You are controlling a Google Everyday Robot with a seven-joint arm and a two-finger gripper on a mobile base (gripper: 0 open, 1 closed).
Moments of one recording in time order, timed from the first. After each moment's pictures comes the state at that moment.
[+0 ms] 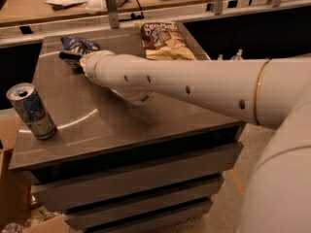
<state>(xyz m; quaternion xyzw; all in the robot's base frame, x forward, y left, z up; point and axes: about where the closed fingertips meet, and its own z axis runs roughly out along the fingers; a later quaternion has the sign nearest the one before) 0.706 0.204 0.873 -0.36 0.70 0.12 0.60</state>
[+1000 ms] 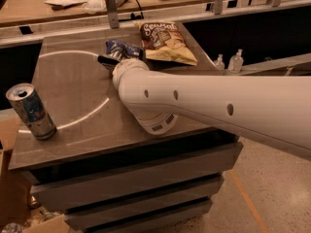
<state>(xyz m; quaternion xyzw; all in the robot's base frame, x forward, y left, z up) 0.661 0.092 0.878 -0.28 0.74 -0.01 0.61</state>
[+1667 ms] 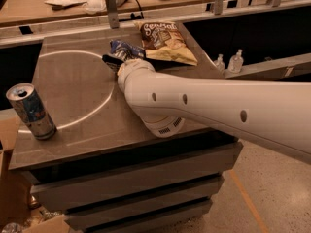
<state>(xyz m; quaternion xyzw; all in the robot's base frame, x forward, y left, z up) 0.653 0.071 0.883 -0.28 0.74 -0.02 0.61</state>
